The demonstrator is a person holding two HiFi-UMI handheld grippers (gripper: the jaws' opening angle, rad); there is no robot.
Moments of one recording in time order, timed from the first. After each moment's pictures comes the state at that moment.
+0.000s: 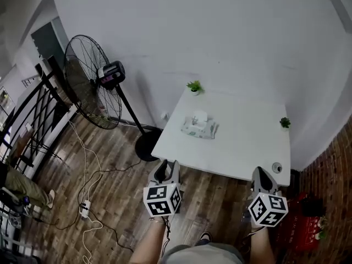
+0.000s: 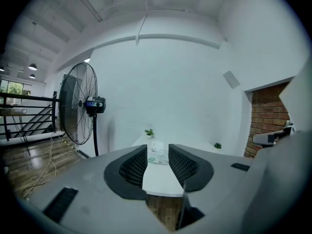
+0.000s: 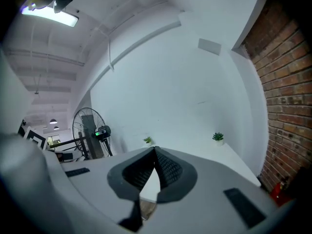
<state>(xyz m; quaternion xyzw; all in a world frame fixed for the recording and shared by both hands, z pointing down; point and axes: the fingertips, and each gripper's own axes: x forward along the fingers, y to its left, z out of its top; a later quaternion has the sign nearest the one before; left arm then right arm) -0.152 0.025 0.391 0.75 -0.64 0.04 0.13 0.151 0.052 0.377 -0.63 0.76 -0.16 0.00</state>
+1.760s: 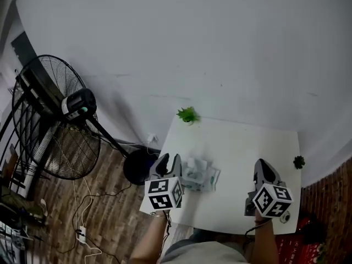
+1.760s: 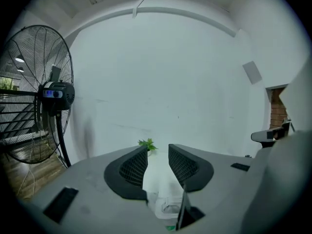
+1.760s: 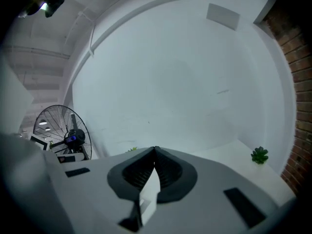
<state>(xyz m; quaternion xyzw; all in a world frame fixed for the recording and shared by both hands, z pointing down) -0.155 -0.308 0.408 0.78 -0.61 0.05 0.15 0.142 -0.264 0.381 -0.65 0.74 -0.19 -0.02</state>
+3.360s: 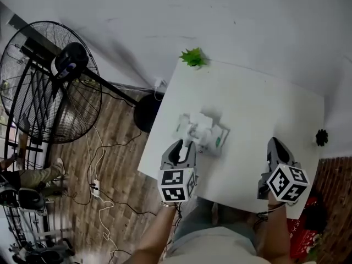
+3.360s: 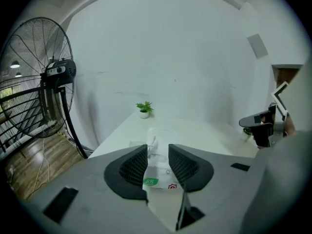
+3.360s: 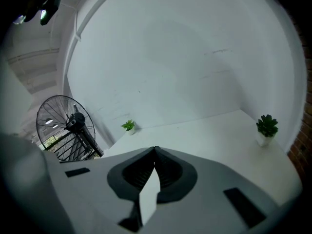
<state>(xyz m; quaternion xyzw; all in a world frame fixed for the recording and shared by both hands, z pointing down) -0.107 -0.247 0.523 0.74 -0.61 0.17 0.23 0.173 -0.267 0.490 -0.59 0.74 -0.30 -0.10</state>
